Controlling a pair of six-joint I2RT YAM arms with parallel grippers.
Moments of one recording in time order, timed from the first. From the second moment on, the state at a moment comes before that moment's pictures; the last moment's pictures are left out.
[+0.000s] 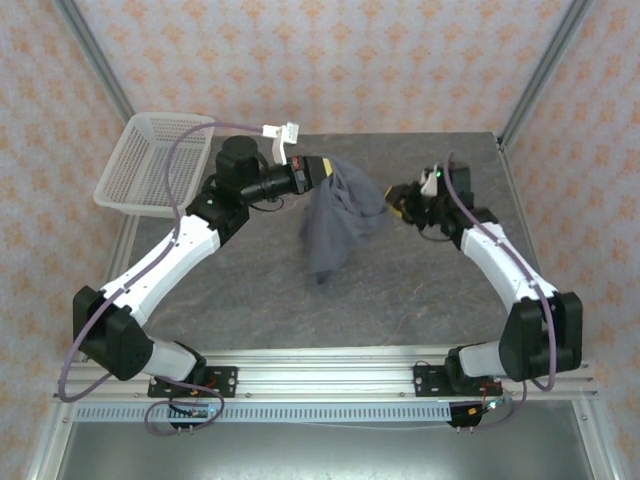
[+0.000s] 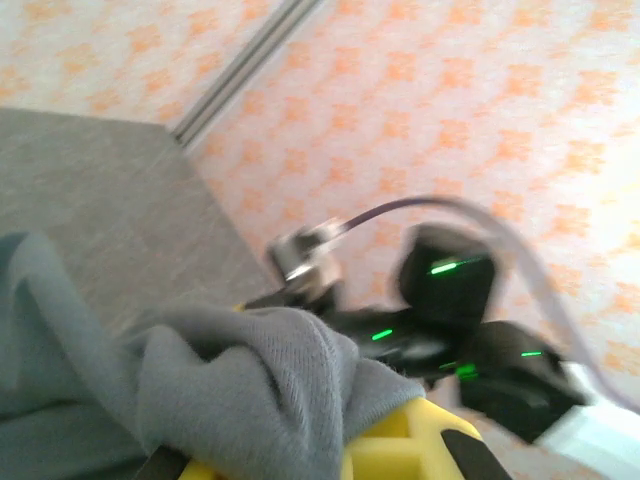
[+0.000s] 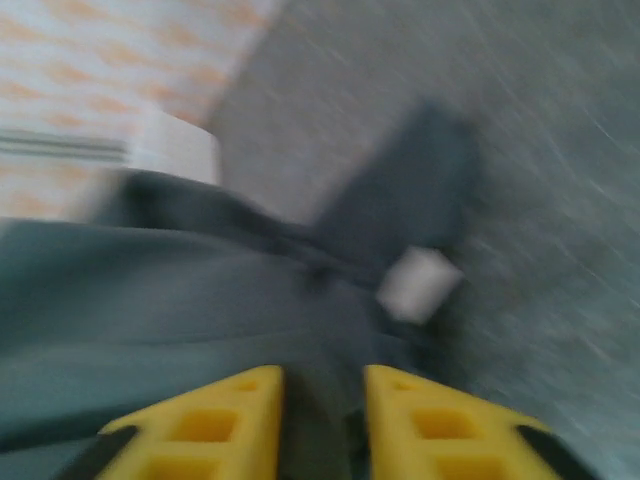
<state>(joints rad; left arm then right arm) -0.46 1.41 1.30 0.00 0.58 -0.74 0.17 1.35 0.97 -0.31 -0.54 0.89</state>
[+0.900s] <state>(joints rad) -0.46 1.47 1.34 -0.32 0.62 -0.58 0.58 1.19 0.93 -0.10 -0.43 0.41</state>
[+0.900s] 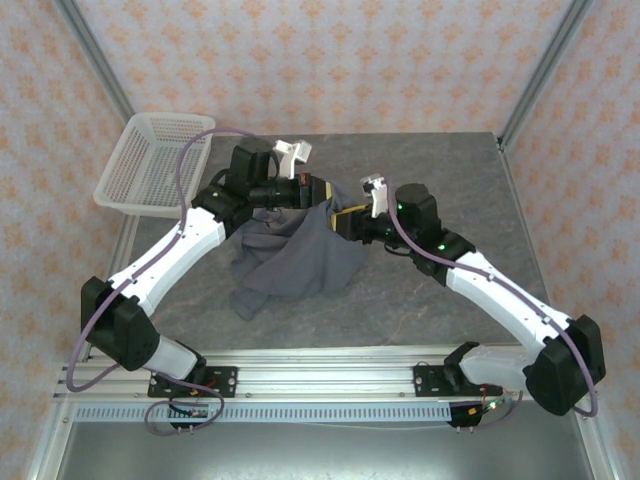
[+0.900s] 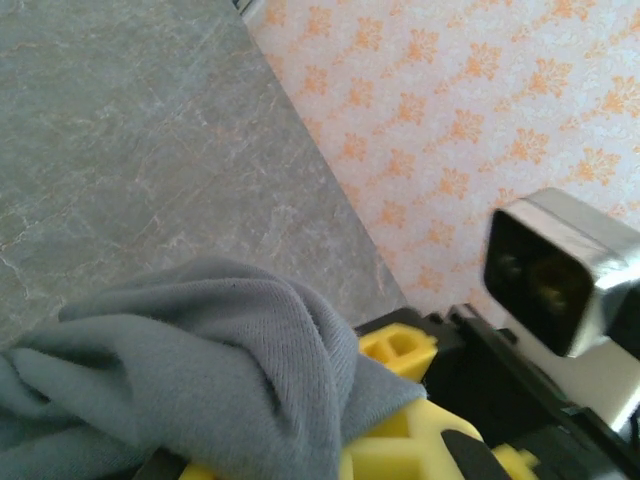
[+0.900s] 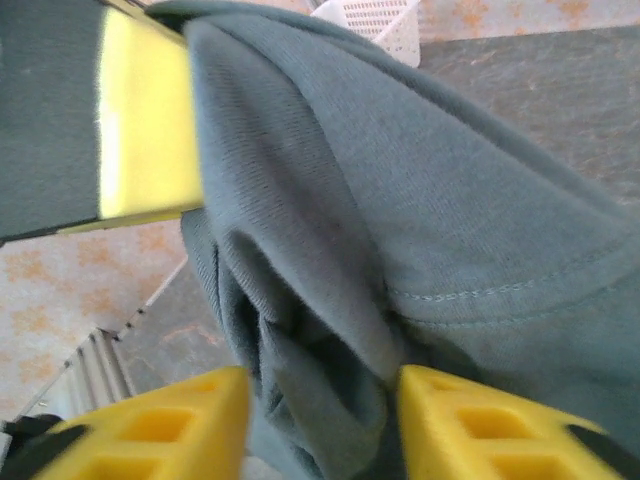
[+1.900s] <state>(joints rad) -0.44 1.21 1.18 -0.50 0.37 -0.39 0.57 0.99 0.88 -0.05 -0.57 0.28</state>
